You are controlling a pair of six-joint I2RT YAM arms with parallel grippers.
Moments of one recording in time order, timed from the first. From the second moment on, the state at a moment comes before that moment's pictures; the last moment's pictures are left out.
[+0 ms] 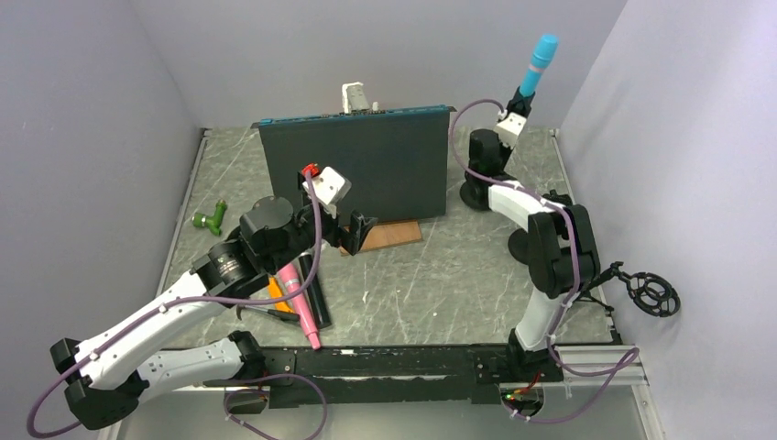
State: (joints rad) left arm -0.92 0.92 1.06 -0.25 -0.17 0.00; right arm 0.21 1.85 1.24 0.30 0.78 0.26
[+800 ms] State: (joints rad) left arm -0.92 0.87 1.03 -0.24 -0.17 -0.04; right arm 0.66 1.15 0.59 0.22 0.85 0.38
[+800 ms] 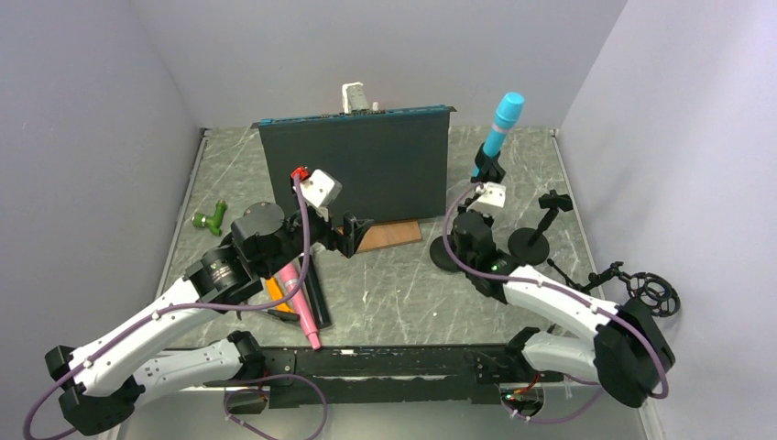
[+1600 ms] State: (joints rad) left arm -0.92 0.89 1.00 -0.22 -0.20 -0.05; right arm 1.09 1.24 0.41 0.77 0.65 0.15
